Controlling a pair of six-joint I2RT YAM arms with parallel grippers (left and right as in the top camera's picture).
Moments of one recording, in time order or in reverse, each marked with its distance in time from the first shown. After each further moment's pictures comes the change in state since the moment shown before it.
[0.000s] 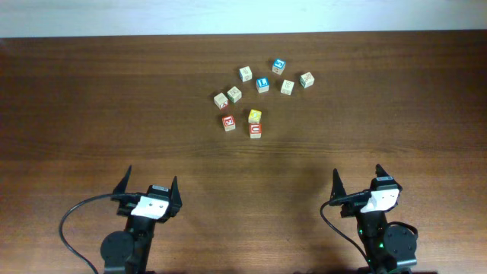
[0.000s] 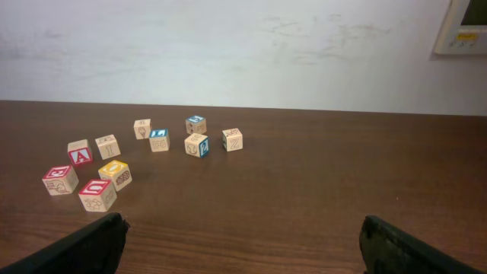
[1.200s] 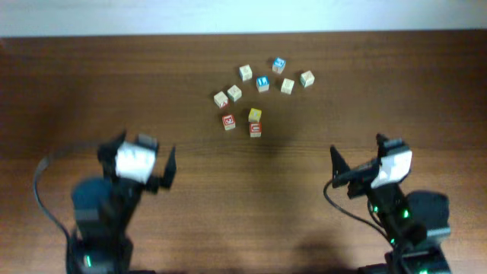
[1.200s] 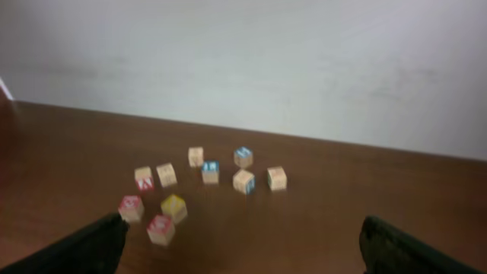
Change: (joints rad) left arm -0.001 0.639 0.615 -0.159 0.090 -0.105; right arm -0.001 0.499 0.521 -0.117 -0.183 -0.014
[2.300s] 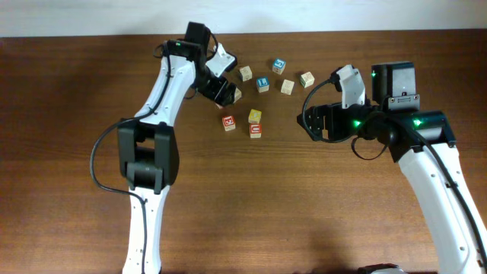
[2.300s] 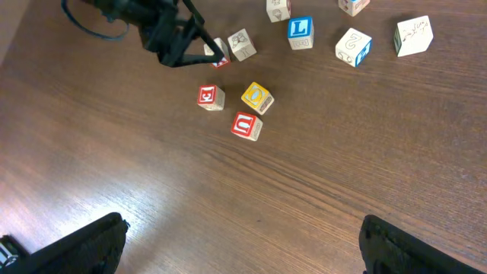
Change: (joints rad) left arm -0.232 1.844 1.656 -0.846 0.042 0.077; right arm 0.000 0.894 0.804 -0.681 -0.307 0.000
